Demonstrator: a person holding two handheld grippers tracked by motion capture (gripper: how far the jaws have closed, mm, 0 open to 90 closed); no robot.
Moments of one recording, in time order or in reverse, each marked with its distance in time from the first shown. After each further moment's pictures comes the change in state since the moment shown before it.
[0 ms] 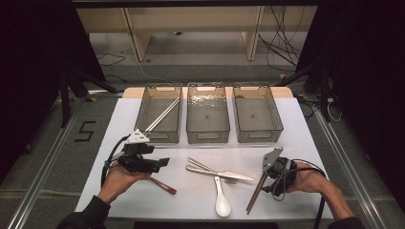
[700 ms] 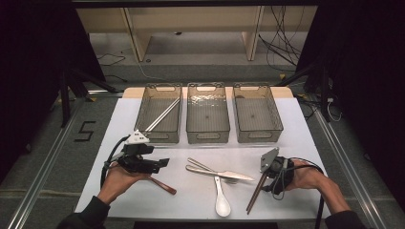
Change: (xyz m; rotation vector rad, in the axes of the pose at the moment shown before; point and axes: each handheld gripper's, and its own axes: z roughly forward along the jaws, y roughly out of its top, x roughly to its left) left arm -0.001 -0.001 -0.001 -0.002 0.001 0.008; right arm -0.009 0.000 0.012 0.017 0.019 -0.075
